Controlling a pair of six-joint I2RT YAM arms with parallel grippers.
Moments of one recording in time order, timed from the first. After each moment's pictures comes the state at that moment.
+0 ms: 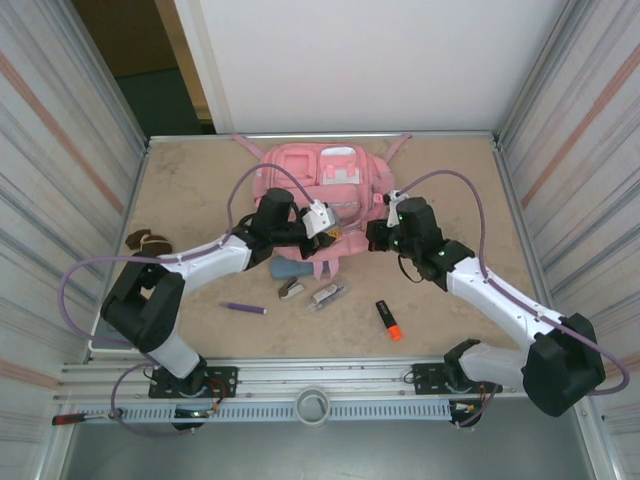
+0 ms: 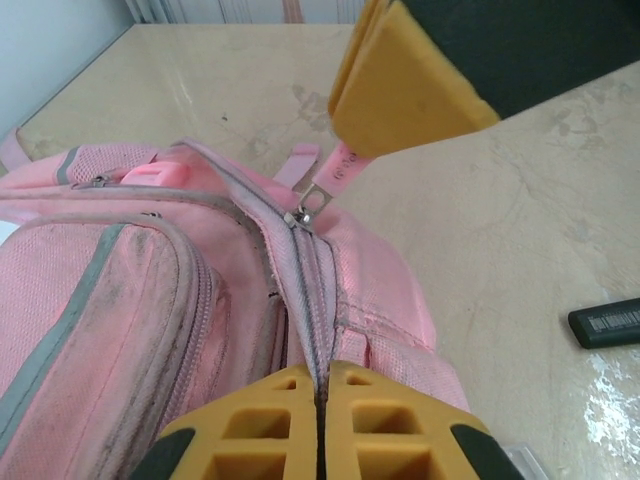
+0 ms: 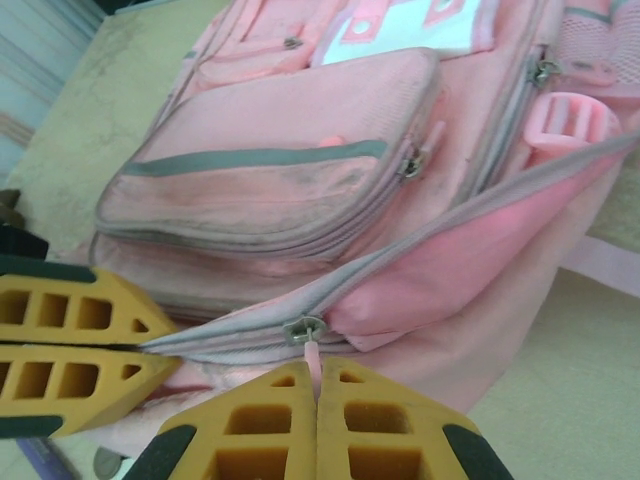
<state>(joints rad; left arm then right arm) -0.62 1.60 0.95 0.13 0.55 0.45 0.56 1.17 0.78 -0.18 -0.05 0.46</state>
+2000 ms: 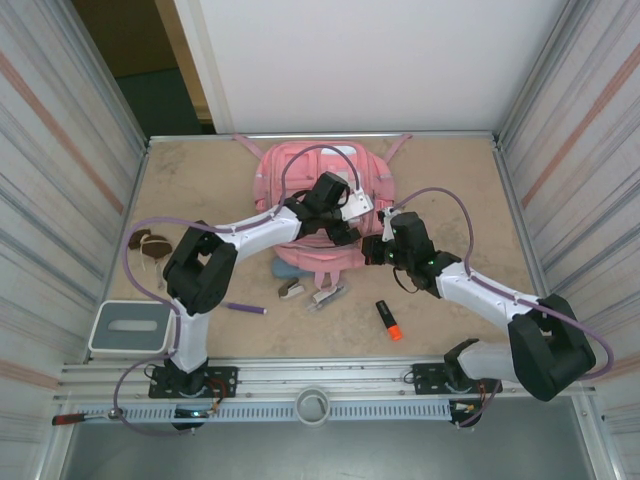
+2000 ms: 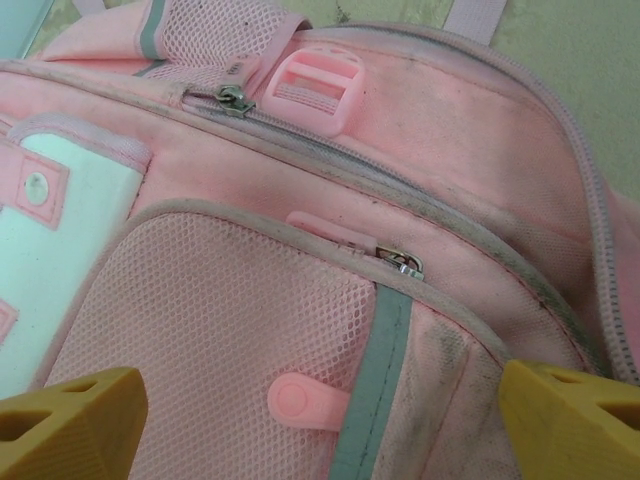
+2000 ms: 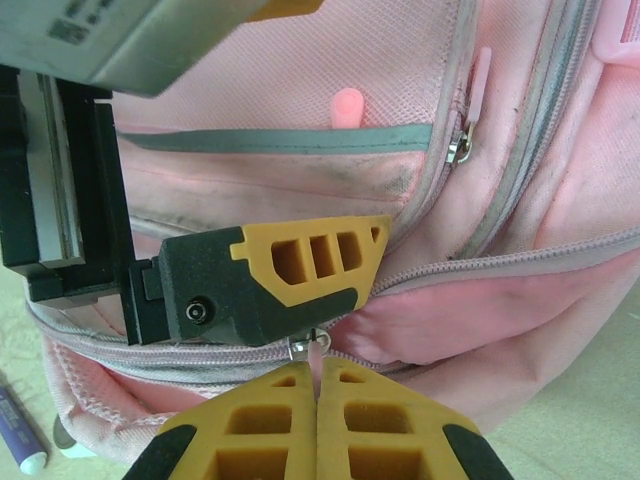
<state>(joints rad) -0.75 1.99 1.47 -0.26 0.03 0.52 0.53 1.26 0.63 0.01 -0.13 0.49</state>
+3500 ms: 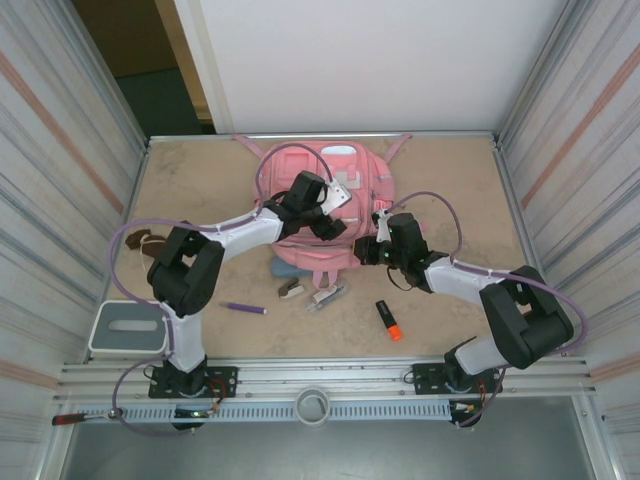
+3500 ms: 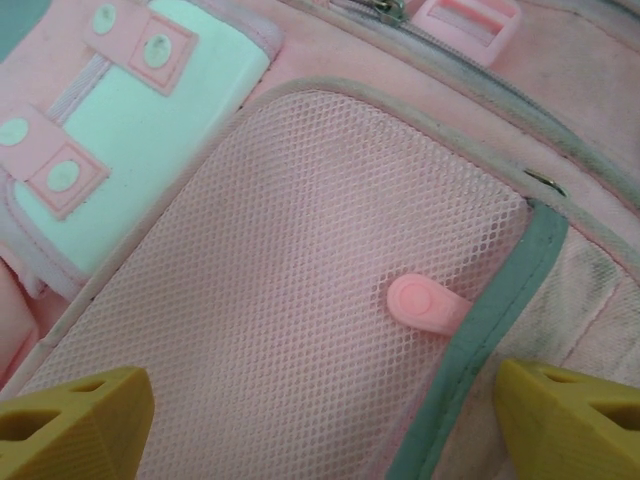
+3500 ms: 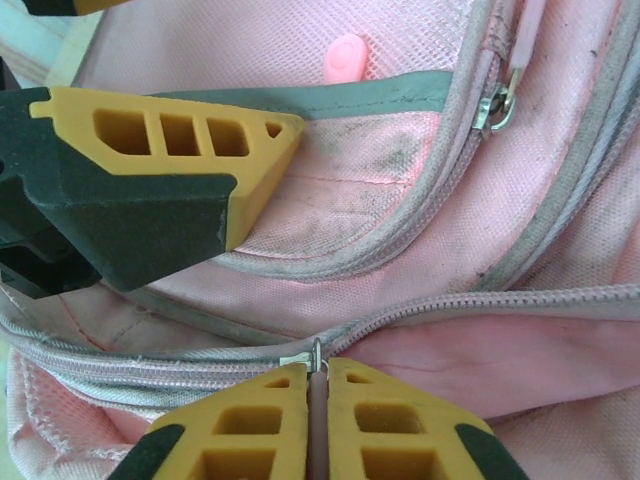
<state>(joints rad) -0.65 1.91 1.32 -0.14 0.03 0.37 0.50 1.45 0.59 0.24 -0.27 0.52</state>
